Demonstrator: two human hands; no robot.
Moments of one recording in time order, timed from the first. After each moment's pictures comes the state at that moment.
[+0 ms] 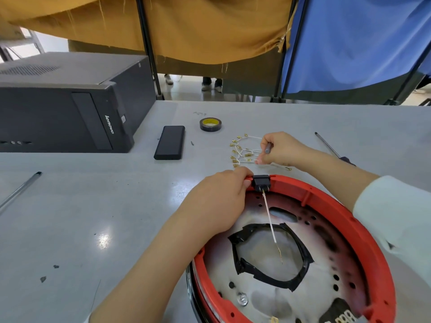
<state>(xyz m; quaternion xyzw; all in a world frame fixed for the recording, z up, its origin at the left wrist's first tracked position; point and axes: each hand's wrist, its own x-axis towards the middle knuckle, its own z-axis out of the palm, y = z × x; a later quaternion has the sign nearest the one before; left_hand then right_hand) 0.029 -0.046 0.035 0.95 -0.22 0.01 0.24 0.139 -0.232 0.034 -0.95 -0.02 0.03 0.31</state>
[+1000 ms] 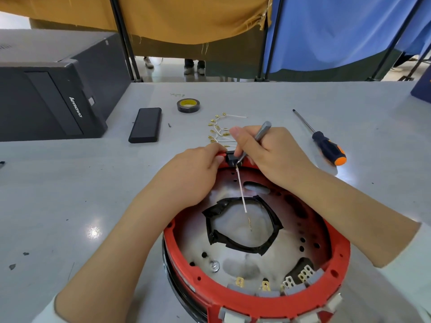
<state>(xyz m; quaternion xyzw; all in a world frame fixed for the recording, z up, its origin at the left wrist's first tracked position) 0.031 -0.046 0.034 0.95 -0.21 0.01 0.25 0.027 -0.215 0.038 -0.88 -0.17 -0.17 0.41</state>
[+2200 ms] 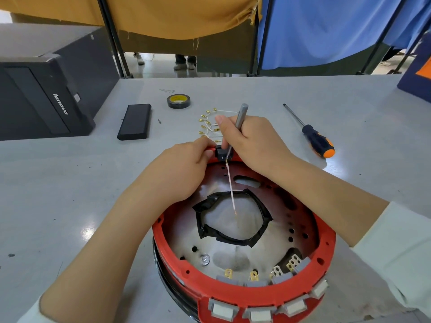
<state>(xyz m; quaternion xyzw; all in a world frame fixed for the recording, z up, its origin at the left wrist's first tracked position) 0.031 -0.046 0.033 0.94 -0.21 0.01 0.26 0.040 -0.208 0.036 -0.90 -0.15 -0.19 0.37</state>
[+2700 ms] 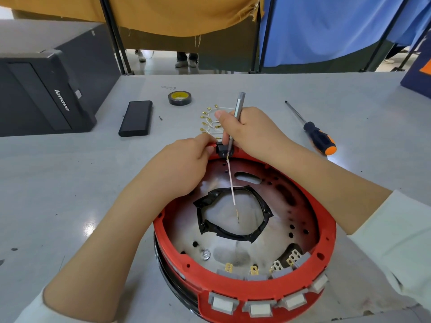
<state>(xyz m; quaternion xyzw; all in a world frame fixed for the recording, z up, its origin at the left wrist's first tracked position) 0.032 -0.047 0.032 0.95 -0.20 0.01 0.25 0.052 -0.205 0.046 -0.92 -0.09 -0.11 0.36</state>
